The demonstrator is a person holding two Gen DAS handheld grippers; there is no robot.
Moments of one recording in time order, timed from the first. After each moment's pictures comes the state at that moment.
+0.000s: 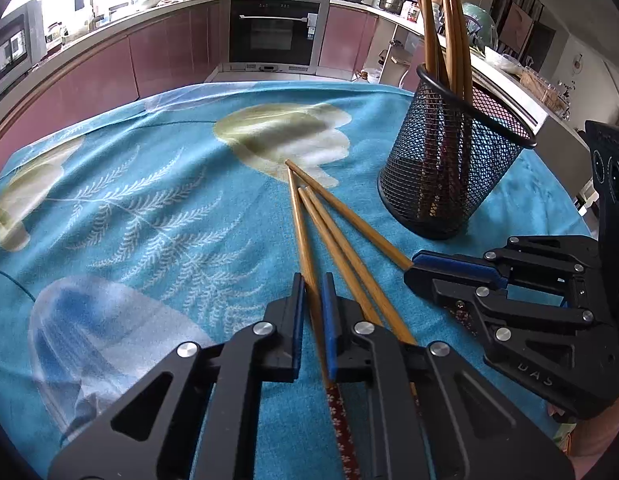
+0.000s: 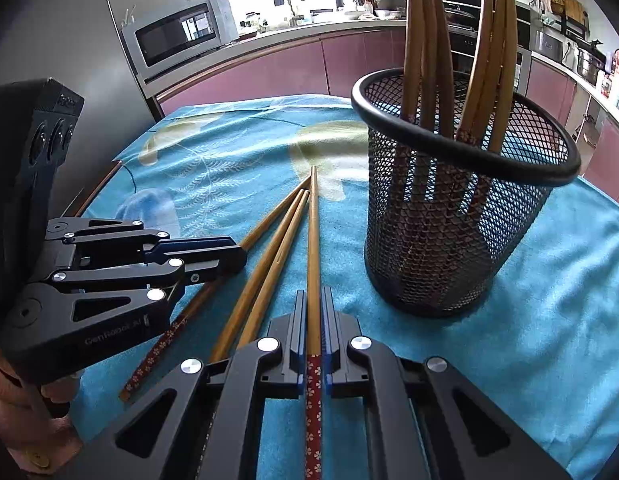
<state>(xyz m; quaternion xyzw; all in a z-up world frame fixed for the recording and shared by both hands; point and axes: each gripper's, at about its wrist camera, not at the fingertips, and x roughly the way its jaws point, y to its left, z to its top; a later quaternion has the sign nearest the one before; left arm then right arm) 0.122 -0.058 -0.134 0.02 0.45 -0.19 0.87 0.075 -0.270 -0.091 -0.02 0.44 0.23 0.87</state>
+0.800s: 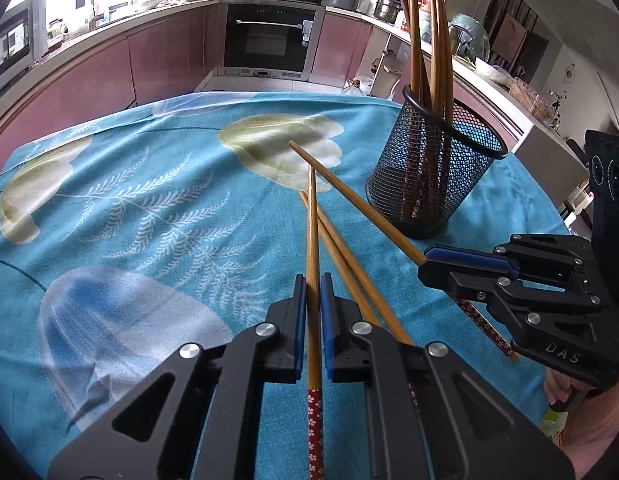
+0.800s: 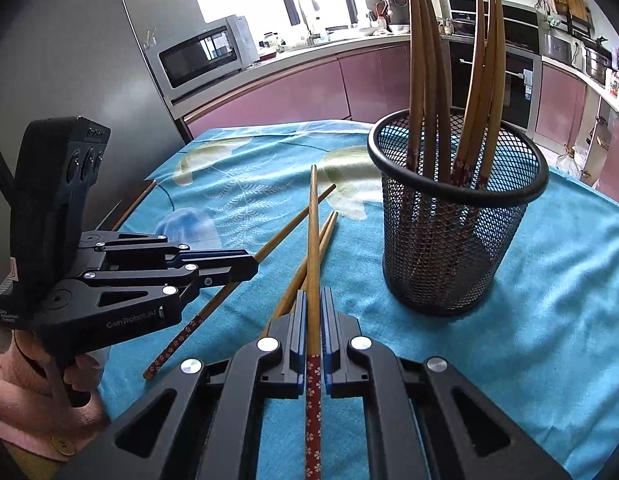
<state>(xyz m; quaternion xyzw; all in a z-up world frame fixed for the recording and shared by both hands) 0.106 -0.043 -0.118 0.00 0.44 -0.20 0.87 0.061 -0.284 -0.070 0.01 0.41 0.27 0.87</state>
